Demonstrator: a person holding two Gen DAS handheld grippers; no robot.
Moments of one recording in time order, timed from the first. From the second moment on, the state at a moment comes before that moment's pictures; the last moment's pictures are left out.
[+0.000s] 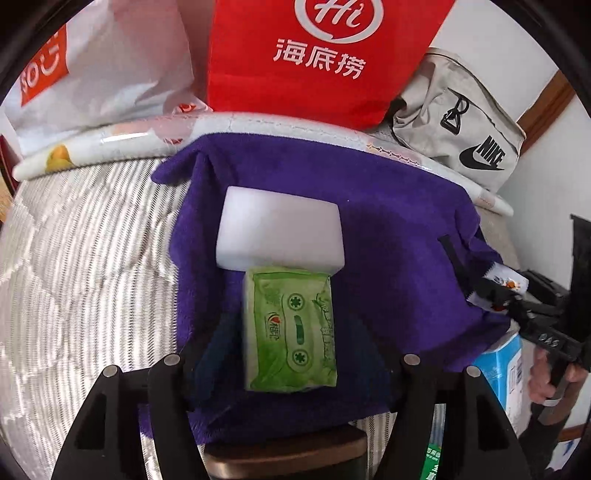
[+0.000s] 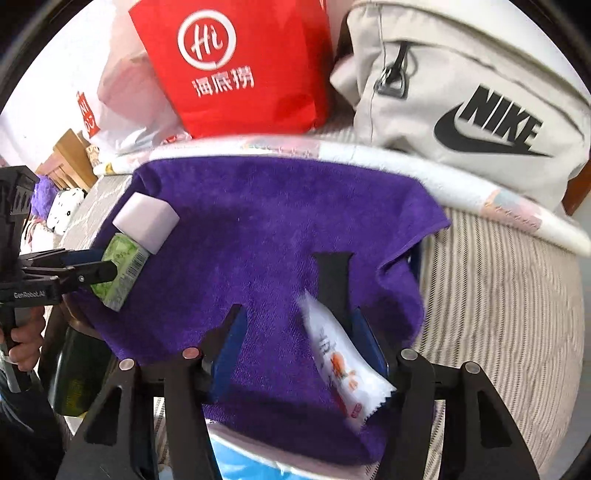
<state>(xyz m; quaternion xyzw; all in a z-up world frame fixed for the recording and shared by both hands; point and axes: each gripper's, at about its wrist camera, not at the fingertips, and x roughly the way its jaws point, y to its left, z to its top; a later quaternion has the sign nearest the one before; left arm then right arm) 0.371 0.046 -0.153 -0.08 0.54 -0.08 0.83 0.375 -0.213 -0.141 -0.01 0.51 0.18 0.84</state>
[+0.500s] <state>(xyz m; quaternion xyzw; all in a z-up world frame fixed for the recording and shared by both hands) 0.313 0.065 -0.104 -0.10 0.48 -0.08 0.87 0.335 -0.241 -0.082 0.02 0.45 0.16 0.88</state>
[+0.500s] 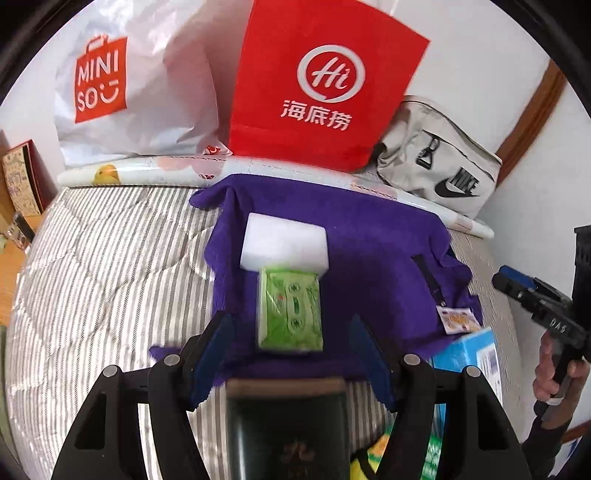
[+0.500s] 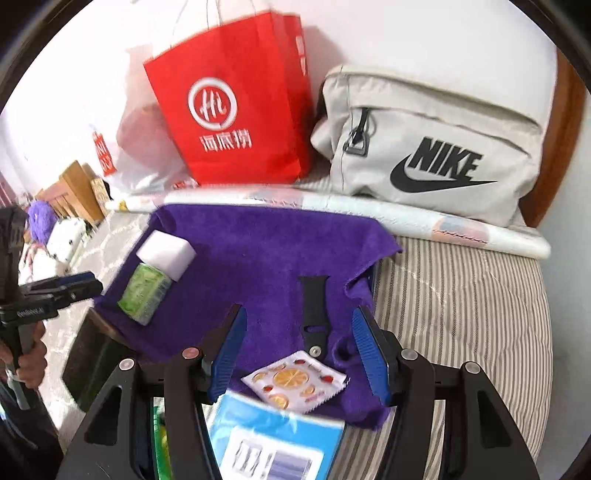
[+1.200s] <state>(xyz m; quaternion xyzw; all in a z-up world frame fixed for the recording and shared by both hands) 0.160 0.035 -0.101 -0.06 0.47 -0.12 0.87 0.148 -0.205 -0.081 -0.04 0.44 0.19 0.88</state>
